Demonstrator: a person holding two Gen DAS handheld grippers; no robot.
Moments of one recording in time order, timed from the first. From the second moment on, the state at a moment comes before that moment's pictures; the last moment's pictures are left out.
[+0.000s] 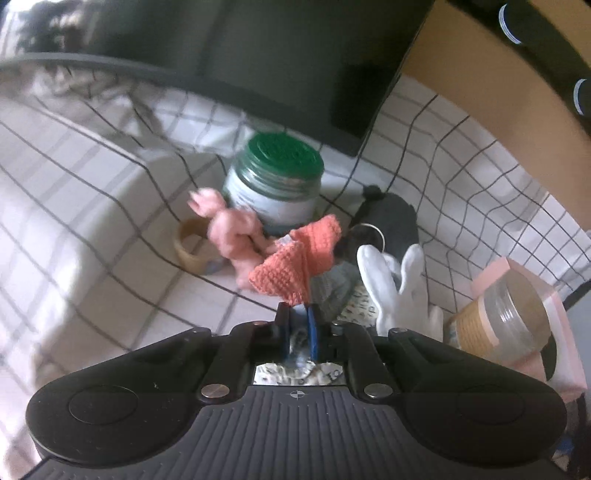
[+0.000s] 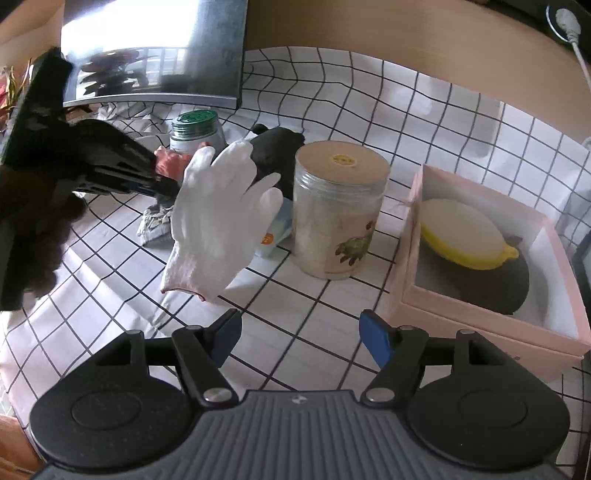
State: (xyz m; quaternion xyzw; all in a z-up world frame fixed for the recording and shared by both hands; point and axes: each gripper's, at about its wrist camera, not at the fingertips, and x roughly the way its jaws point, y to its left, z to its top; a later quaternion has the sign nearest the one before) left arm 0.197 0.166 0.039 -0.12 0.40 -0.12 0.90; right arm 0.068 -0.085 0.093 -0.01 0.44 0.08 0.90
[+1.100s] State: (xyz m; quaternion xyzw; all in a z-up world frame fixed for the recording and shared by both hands) left arm 0.173 0.294 0.033 -0.12 0.43 -0.07 0.89; right arm 0.235 0.079 0.078 -0.12 0.40 0.17 0.89
